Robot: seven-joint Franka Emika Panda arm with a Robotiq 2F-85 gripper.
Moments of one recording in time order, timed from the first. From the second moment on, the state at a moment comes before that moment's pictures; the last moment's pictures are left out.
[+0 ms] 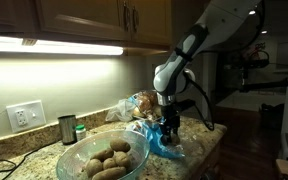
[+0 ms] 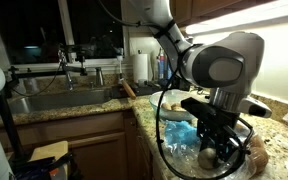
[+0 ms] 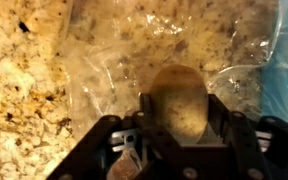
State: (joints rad) arm -0.21 0.39 -0.09 -2.06 0.07 2.35 -0.14
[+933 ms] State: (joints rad) arm -0.18 0.22 -0.09 -2.17 0.06 2.34 -0.15
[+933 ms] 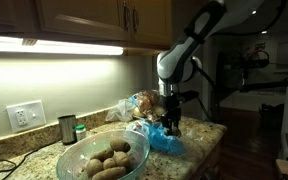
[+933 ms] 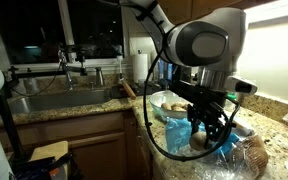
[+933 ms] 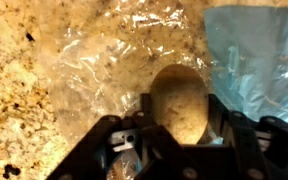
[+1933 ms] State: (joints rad) arm -0.11 0.11 -0.07 -2.16 -0.01 2.33 -0.12
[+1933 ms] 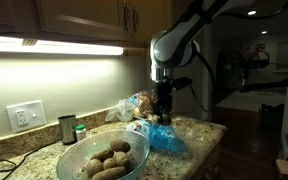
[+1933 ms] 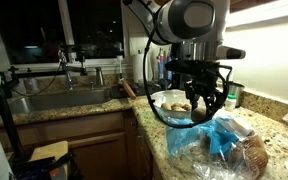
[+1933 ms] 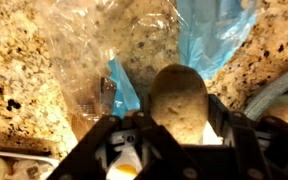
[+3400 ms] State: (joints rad) arm 0.00 0.21 0.06 -2.04 0.01 2.34 -0.26
